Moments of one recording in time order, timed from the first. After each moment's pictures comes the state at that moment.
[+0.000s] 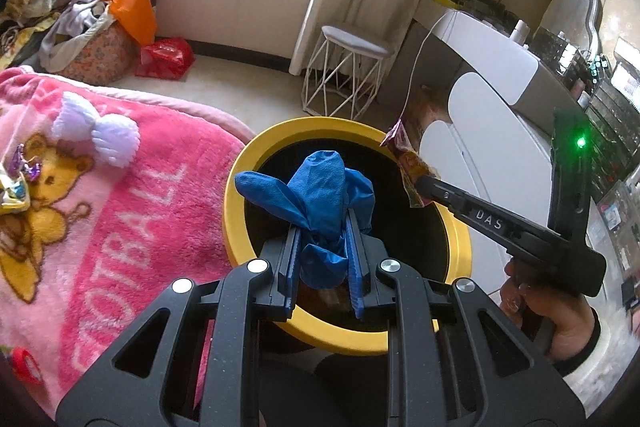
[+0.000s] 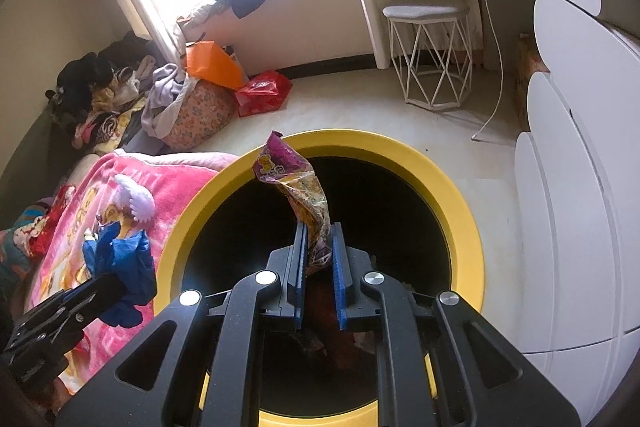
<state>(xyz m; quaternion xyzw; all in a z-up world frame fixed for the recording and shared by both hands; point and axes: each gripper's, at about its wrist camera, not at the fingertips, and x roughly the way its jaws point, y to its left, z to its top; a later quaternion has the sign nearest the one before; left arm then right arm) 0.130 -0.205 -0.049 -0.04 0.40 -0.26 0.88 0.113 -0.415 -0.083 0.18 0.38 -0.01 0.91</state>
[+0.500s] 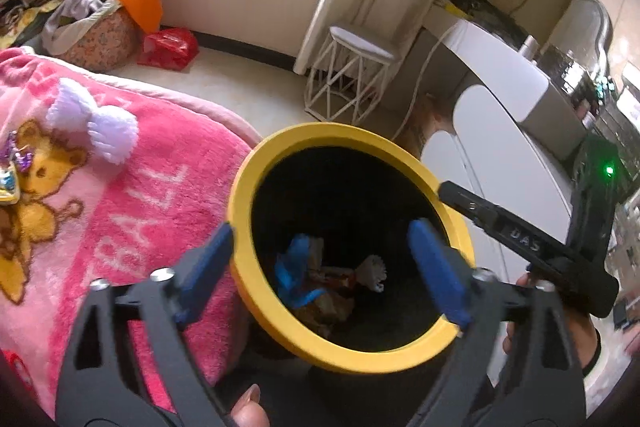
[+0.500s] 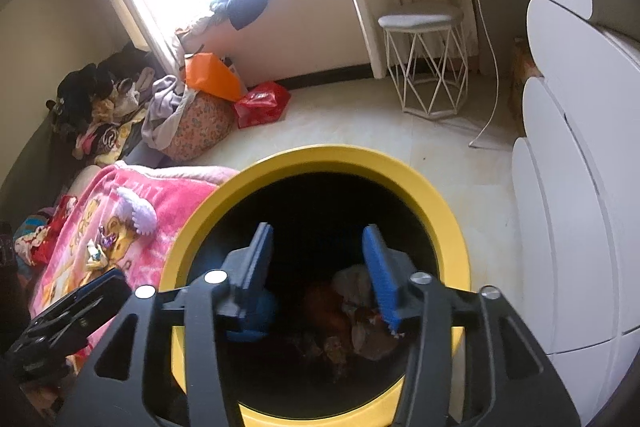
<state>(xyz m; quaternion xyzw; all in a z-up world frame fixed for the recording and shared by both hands) 0.145 -0.197 -0.052 -0.07 0.40 -0.25 0.88 0.109 -0.424 -0.073 0.19 0.36 -0.02 0.91</state>
